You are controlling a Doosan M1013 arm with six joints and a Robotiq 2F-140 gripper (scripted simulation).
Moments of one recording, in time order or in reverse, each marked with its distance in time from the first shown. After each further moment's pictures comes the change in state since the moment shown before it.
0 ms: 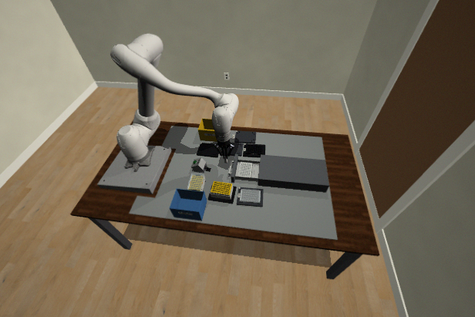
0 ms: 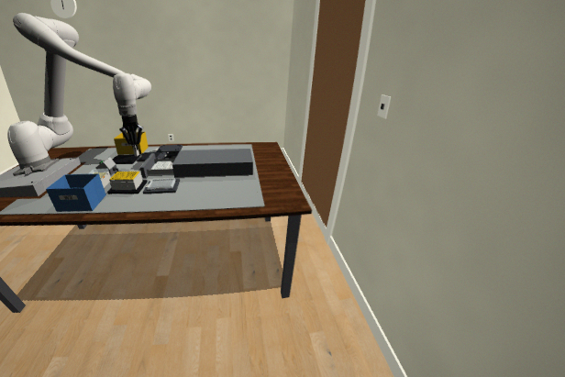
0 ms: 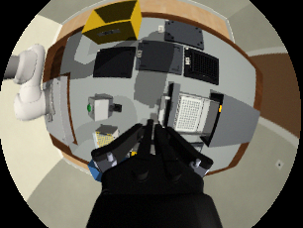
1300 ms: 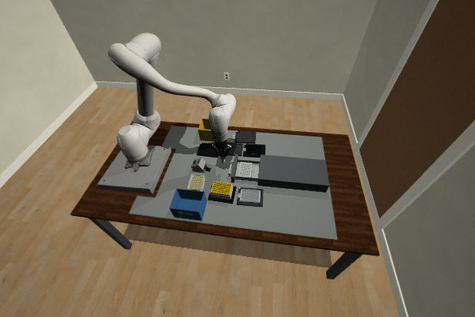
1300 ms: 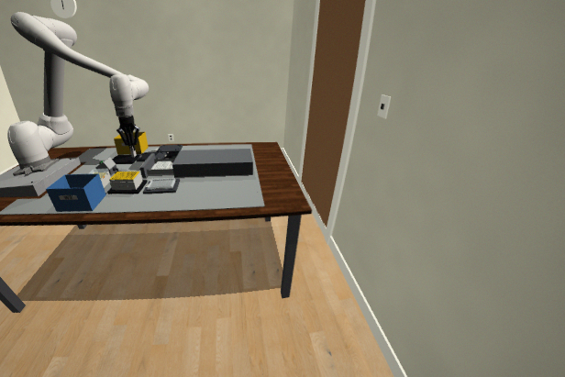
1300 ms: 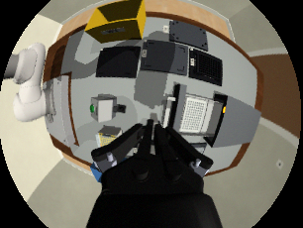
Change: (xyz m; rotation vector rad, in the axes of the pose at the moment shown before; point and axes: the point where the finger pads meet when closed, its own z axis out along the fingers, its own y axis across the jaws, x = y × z) arm 0.000 -0.018 0.004 0.000 0.000 0.000
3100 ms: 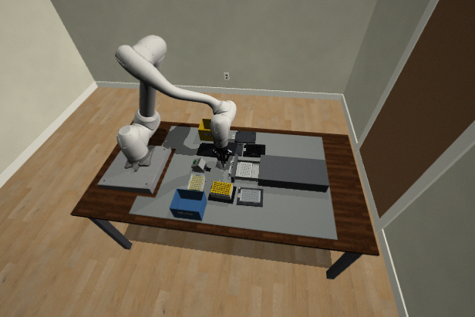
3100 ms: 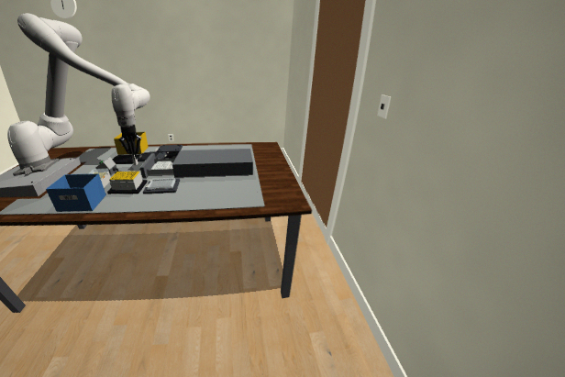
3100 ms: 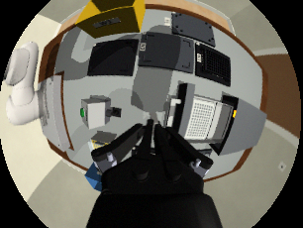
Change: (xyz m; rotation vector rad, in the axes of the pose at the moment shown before) arm 0.000 0.000 0.052 0.000 0.000 0.000
